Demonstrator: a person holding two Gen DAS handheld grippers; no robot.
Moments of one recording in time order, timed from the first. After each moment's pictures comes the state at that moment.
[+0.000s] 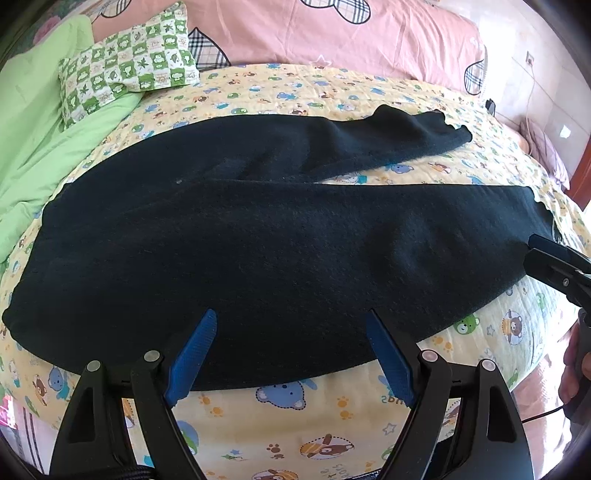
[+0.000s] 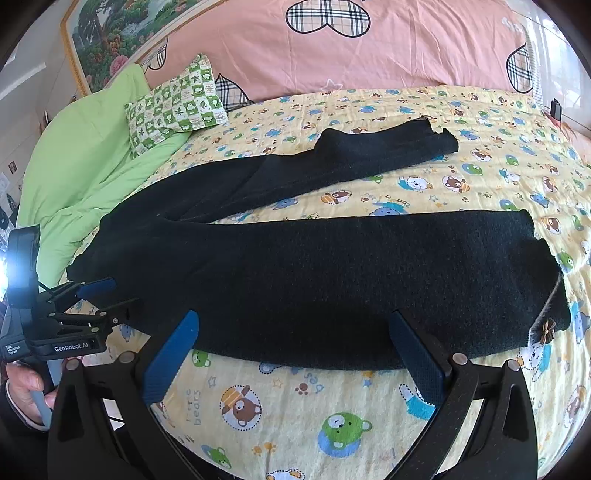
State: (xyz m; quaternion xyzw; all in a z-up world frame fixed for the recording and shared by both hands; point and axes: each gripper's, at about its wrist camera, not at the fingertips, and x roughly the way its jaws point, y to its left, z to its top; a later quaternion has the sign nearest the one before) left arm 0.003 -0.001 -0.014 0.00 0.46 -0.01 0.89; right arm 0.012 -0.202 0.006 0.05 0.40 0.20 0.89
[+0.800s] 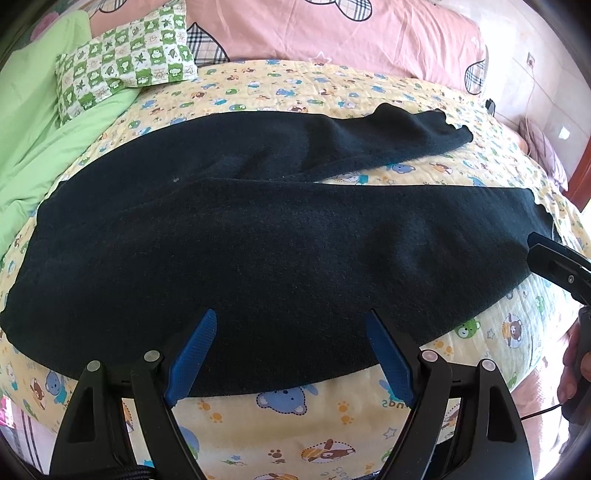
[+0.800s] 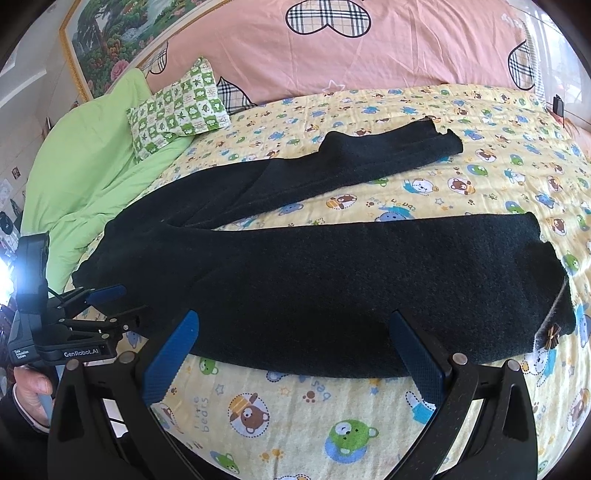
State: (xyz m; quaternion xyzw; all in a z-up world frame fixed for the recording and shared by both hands) left arm 0.007 0.001 -0.017 -0.01 0.46 -0.01 0.89; right arm 0.018 -0.201 0.008 0.06 0.40 0.21 0.89
